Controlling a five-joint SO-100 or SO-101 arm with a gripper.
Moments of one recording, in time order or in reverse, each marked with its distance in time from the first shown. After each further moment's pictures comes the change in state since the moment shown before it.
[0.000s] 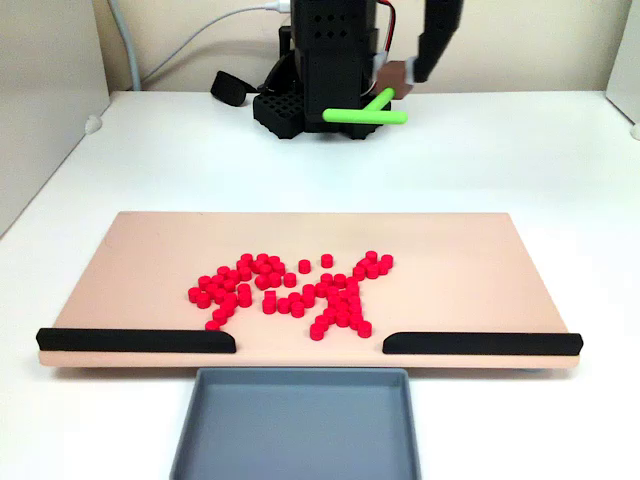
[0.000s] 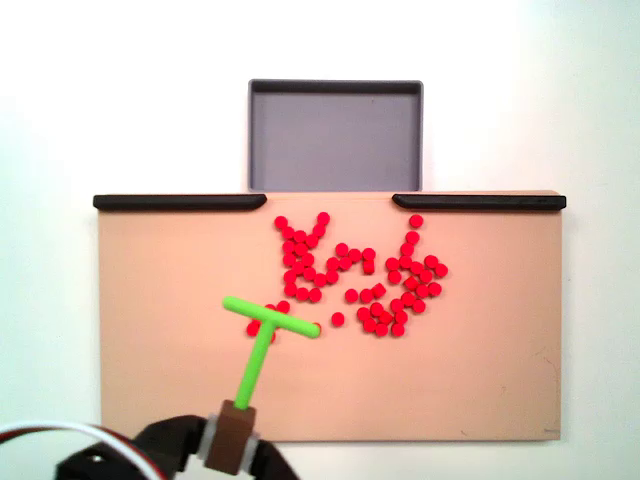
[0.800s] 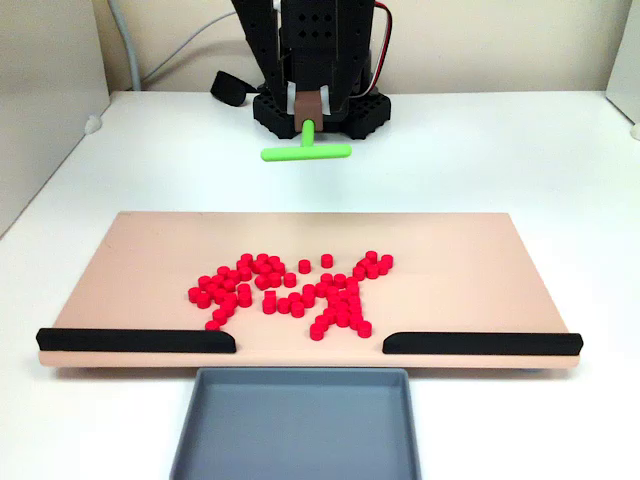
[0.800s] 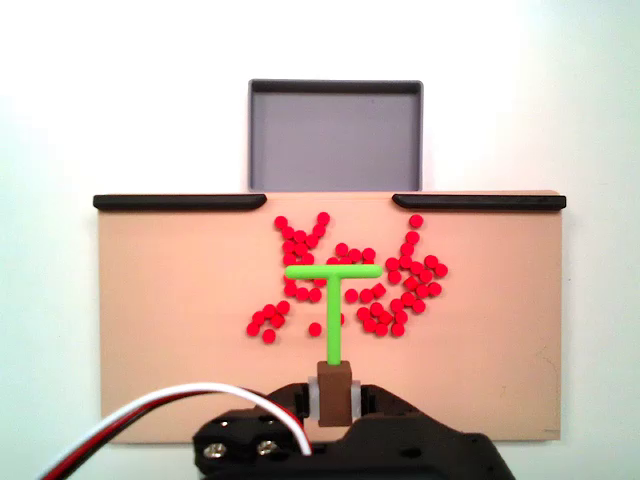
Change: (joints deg) arm 8.6 -3.5 0.1 -3.5 -26.7
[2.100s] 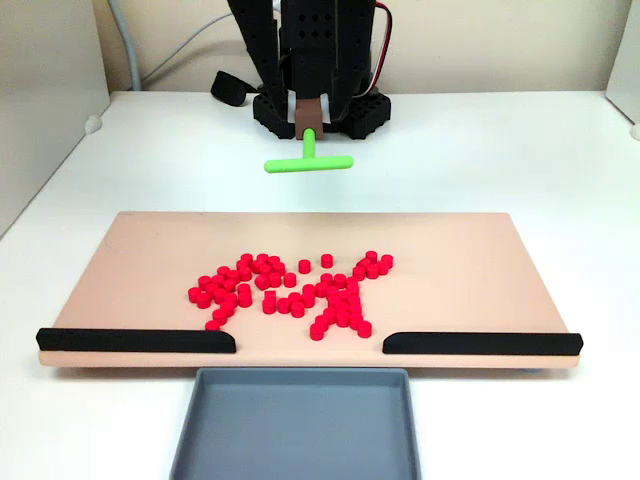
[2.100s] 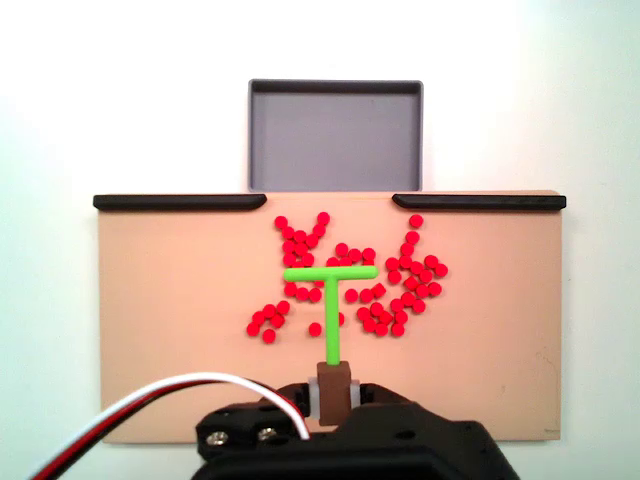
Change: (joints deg) arm 0.0 -1.3 0.0 0.1 -1.3
